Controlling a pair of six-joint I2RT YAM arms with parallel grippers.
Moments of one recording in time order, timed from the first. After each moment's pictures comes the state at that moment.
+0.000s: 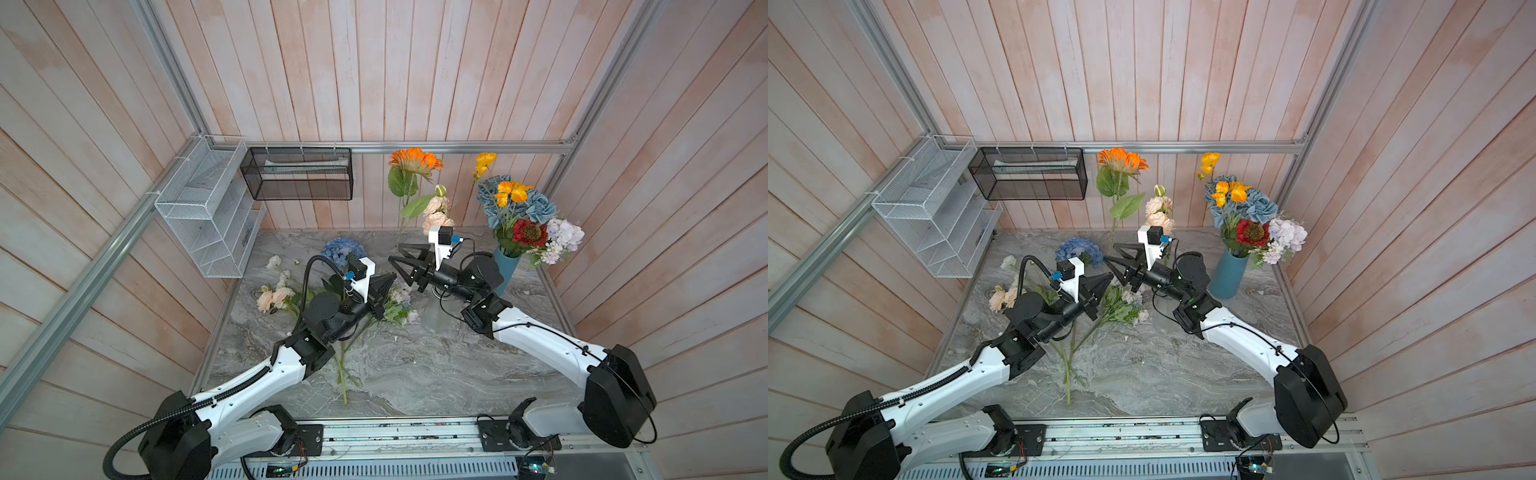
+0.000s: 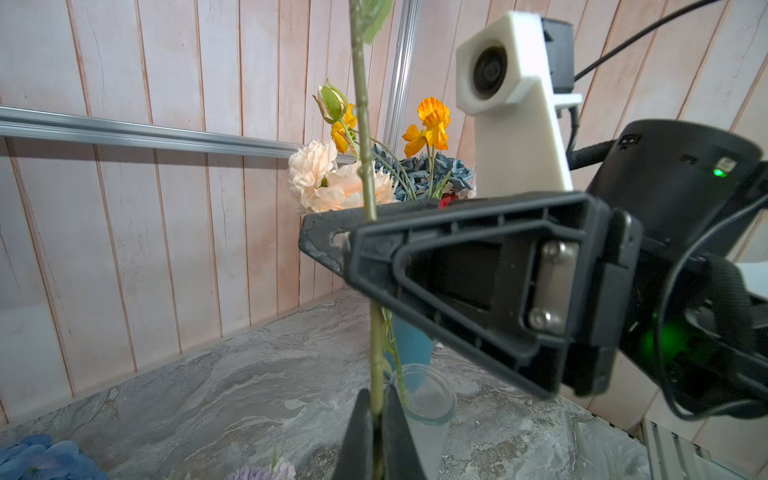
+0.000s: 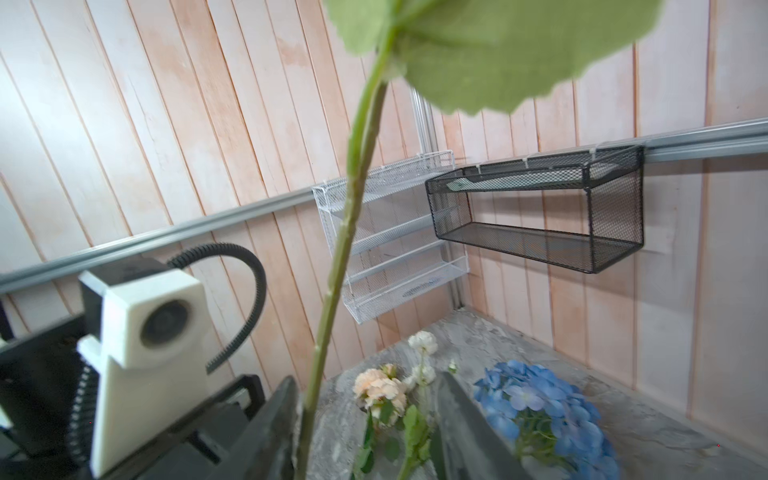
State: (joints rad) left arm -0.74 1.12 0.69 0.56 0.11 -0.13; right arm 0.67 1.39 0.95 0.72 -0.52 0.40
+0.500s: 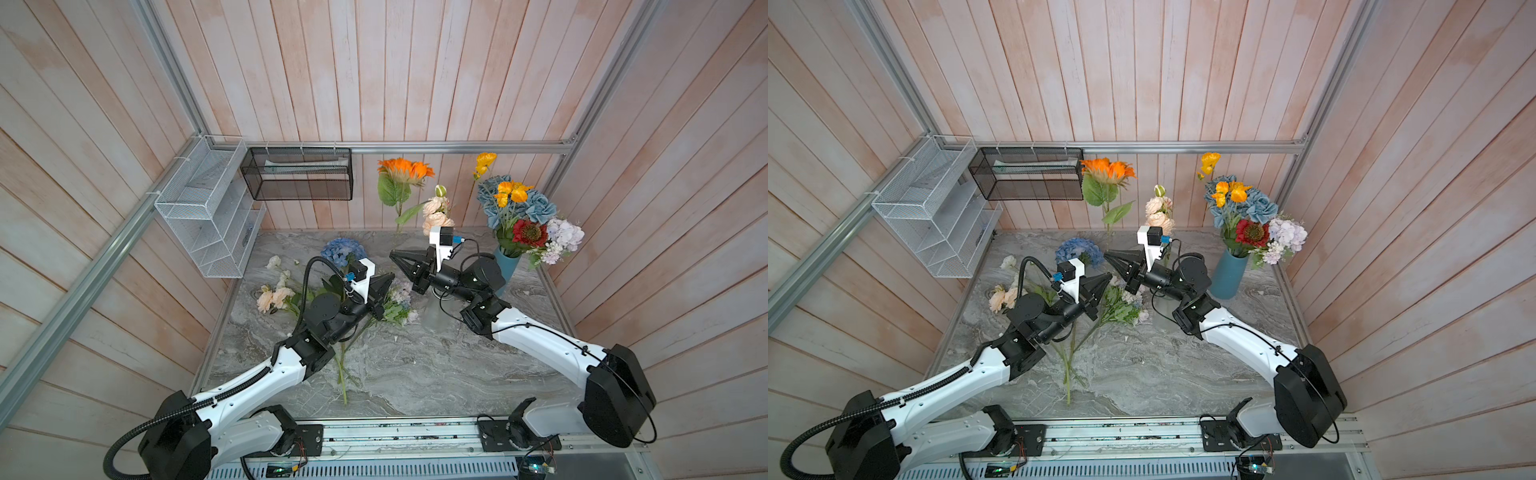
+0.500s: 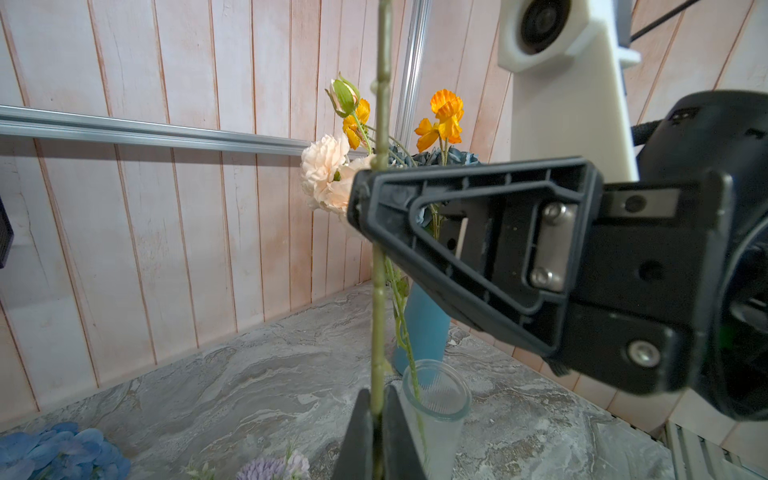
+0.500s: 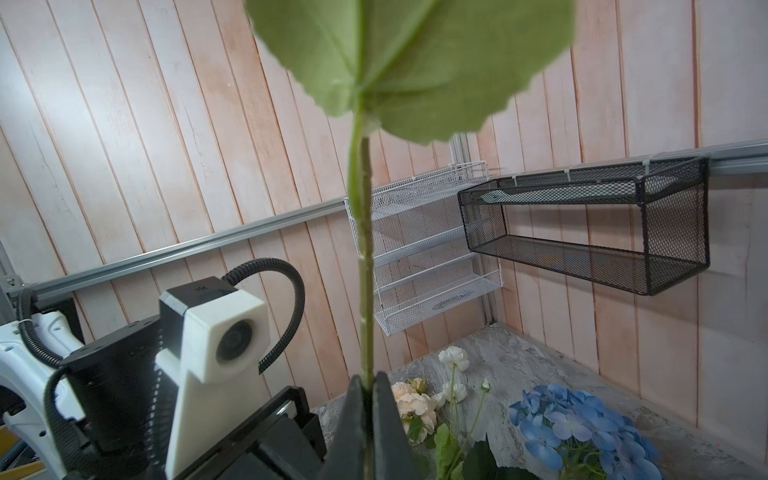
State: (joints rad) left arm -0.74 1.12 0.69 0.56 0.08 -0.11; right arm 0.67 1.39 0.95 0.78 -0.57 0.44
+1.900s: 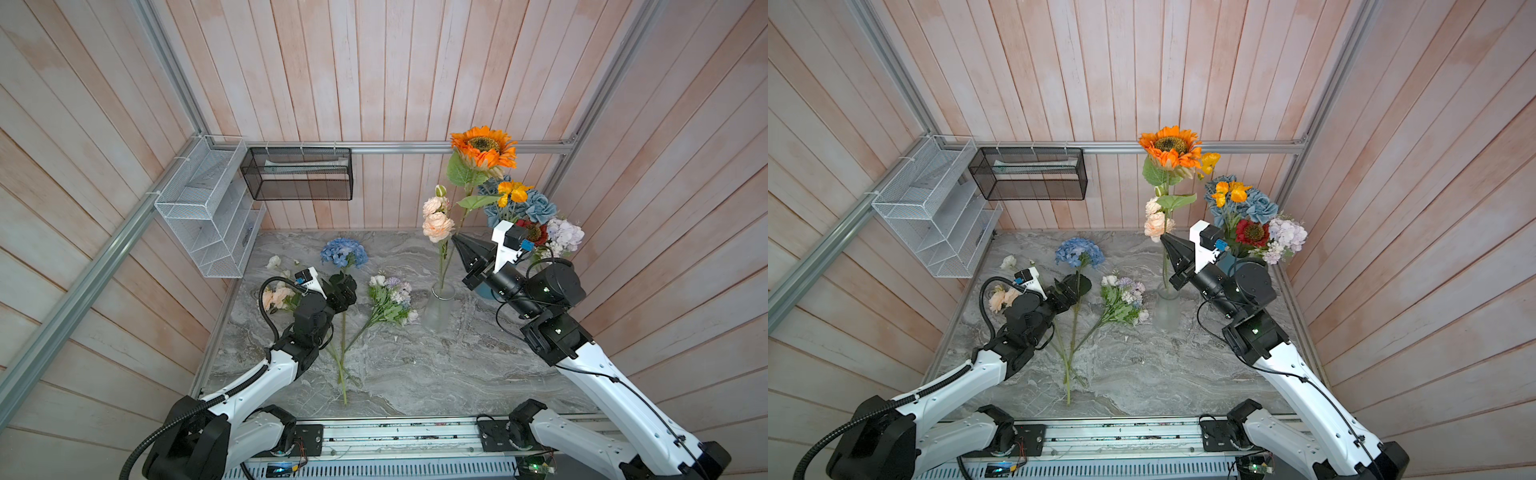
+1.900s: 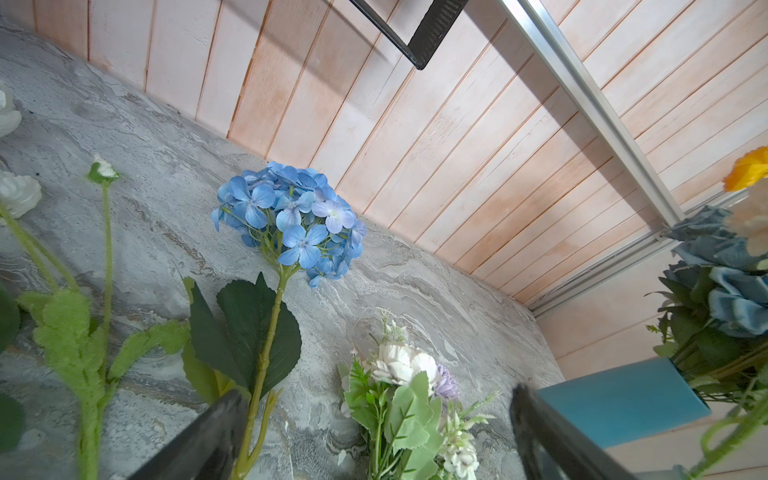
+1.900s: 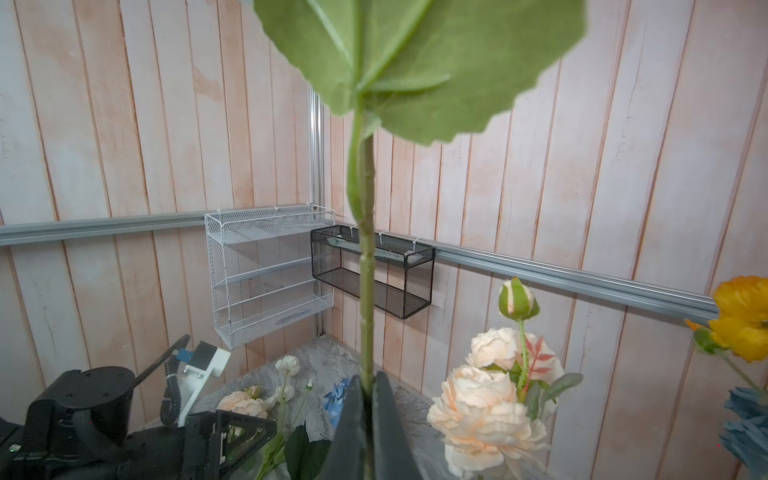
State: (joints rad) left arm -0.46 1.12 0.51 0.40 -0.23 -0.68; right arm 0.55 0.95 1.00 0.22 -0.25 0.06
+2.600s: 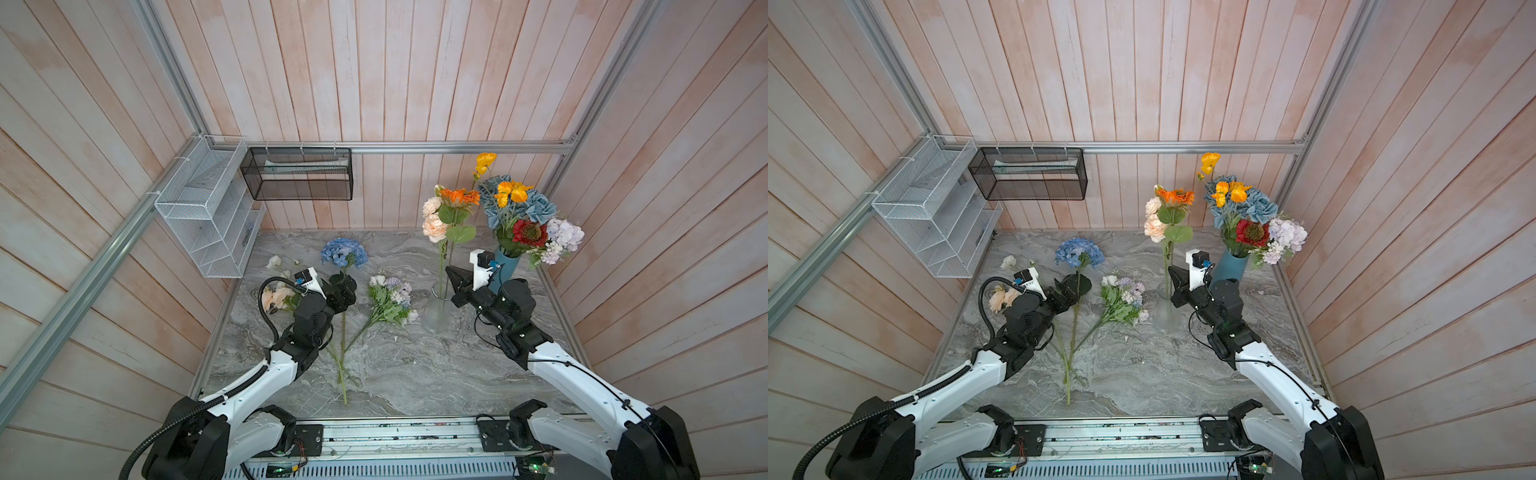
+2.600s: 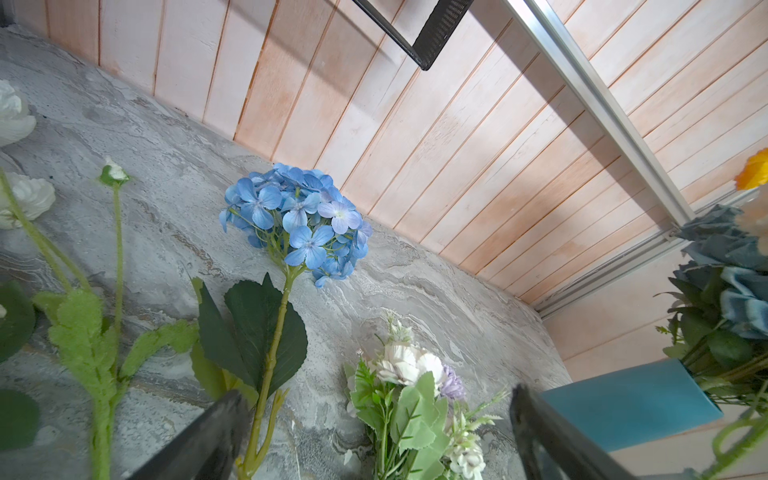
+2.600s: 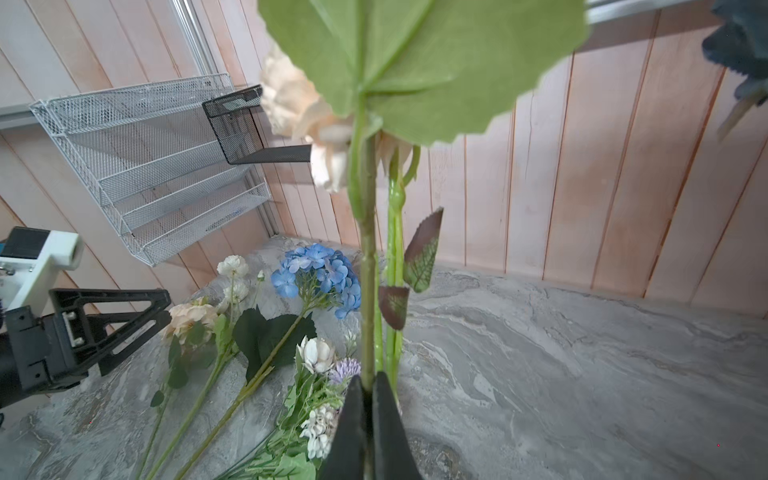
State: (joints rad) left arm -0.46 1.11 0.51 0.39 -0.25 -0.66; right arm 0.44 1.06 0.61 0.41 -0.18 0.21
